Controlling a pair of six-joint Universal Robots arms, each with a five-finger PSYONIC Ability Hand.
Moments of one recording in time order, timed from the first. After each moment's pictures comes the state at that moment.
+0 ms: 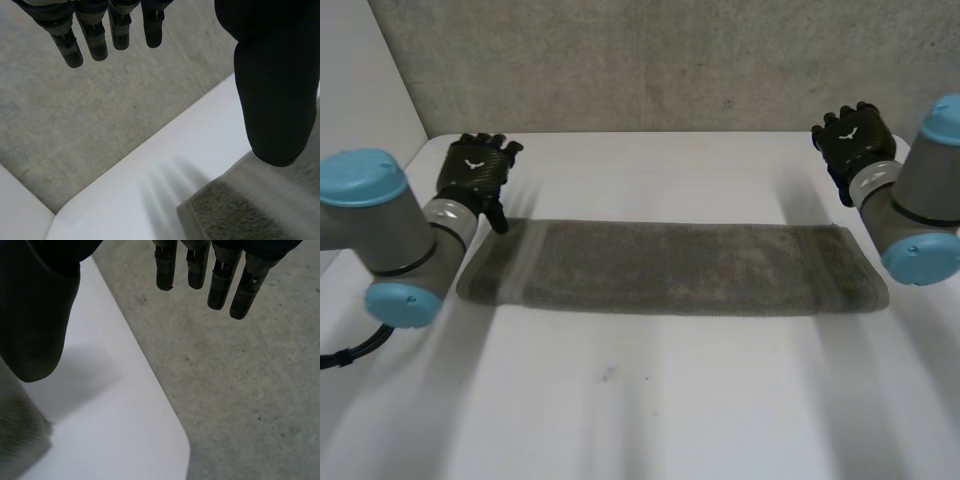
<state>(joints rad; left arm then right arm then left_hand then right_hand) 4.45 -2.18 -1.33 3.47 -1.49 3.47 1.80 -0.85 1.00 -0.09 1.53 2.36 0.18 0.17 0.17 0.17 0.03 0.24 0.25 0.25 0.26 0.06</state>
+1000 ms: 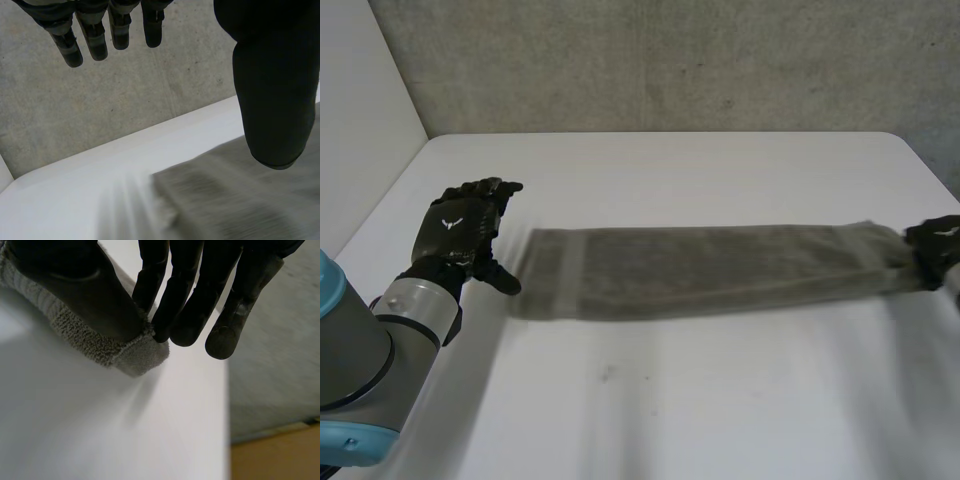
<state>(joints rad) 4.41 -1.76 -1.94 3.64 -1.50 3.17 1.47 -1.06 1.60 -0.23 1.49 2.42 0.18 0.17 0.17 0.17 0.03 1.33 1.32 1.34 1.34 1.15</state>
